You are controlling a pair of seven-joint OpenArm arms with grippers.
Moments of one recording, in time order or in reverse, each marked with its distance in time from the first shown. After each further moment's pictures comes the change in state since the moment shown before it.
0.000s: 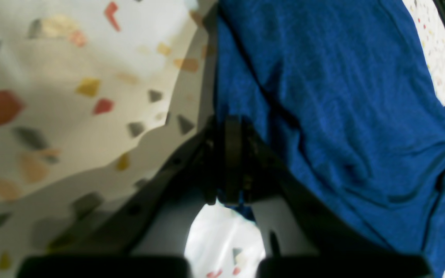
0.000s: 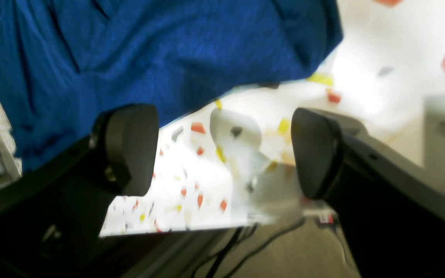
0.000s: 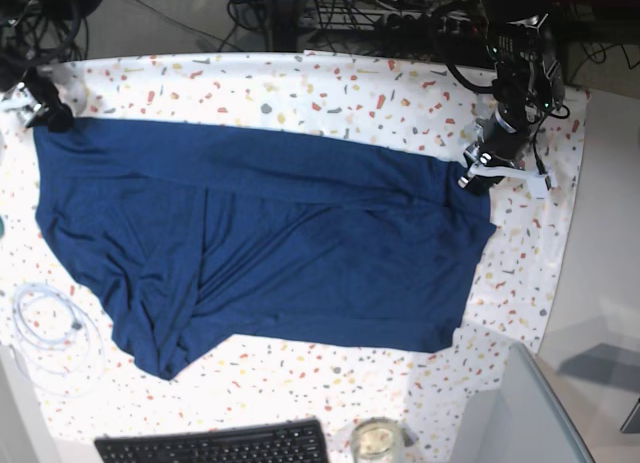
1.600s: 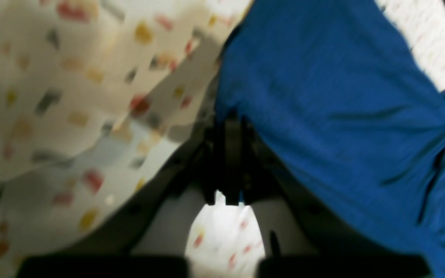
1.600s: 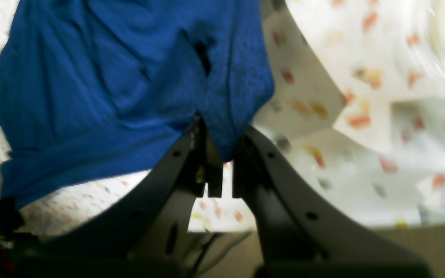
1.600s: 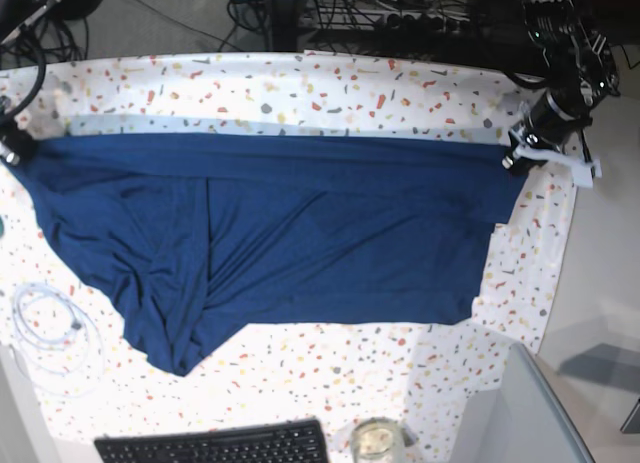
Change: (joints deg) left arm 6.3 -0.9 -11.6 16.5 0.0 -0.4 20.5; right arm 5.1 4.0 -3.2 11.2 -1.5 -8.0 -13.5
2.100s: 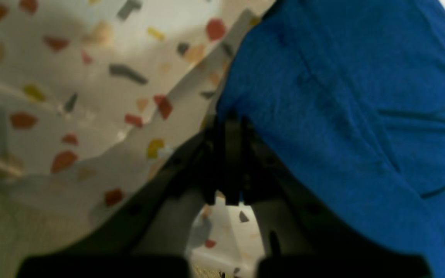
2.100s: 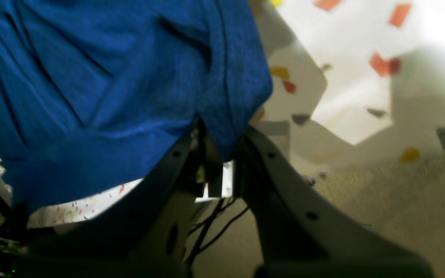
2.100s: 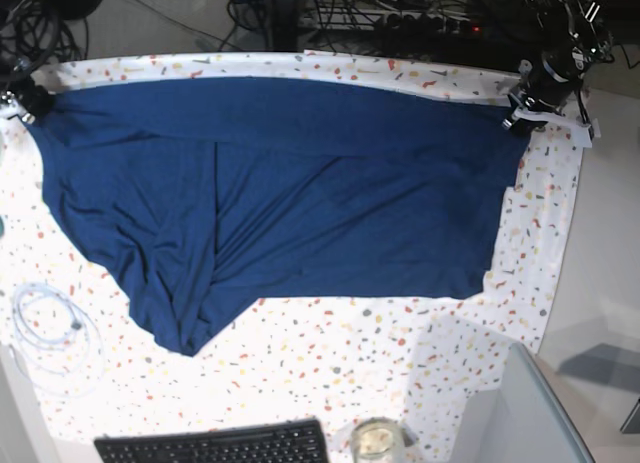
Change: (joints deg) left arm 5.8 0.1 0.1 -2.0 0.6 0.2 -6.3; right arm -5.1 -0.8 -0.1 -5.5 -0.4 0.1 4.4
